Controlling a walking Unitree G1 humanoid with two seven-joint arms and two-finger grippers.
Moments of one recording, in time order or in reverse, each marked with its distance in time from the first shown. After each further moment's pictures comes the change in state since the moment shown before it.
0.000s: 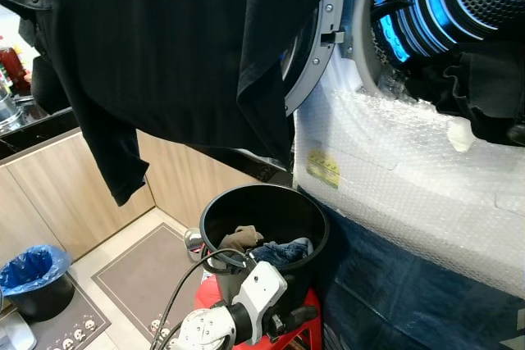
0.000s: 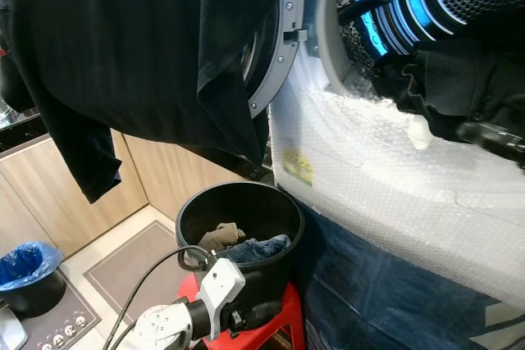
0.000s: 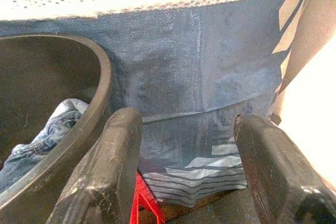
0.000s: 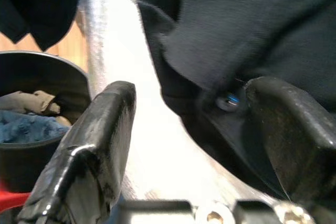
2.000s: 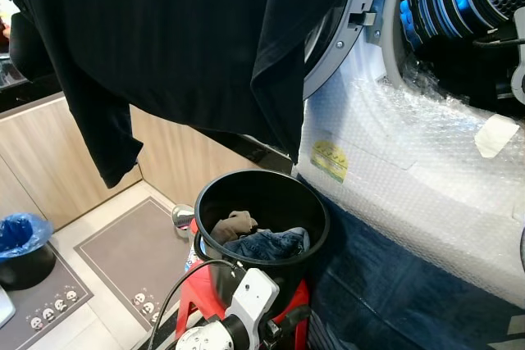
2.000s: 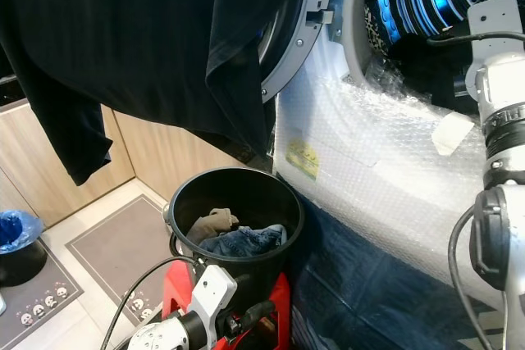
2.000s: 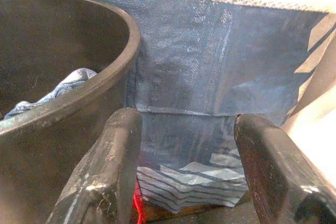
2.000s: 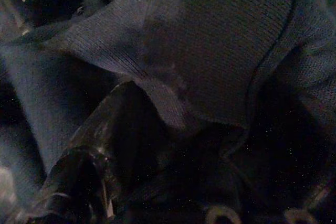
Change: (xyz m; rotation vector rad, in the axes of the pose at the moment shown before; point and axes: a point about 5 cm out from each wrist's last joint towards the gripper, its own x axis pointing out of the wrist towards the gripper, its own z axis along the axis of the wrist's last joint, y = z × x) left arm -0.018 -0.013 -0.005 -0.079 -0.011 0.168; right arm 0.124 -0.047 0.032 0.163 0.243 -0.788
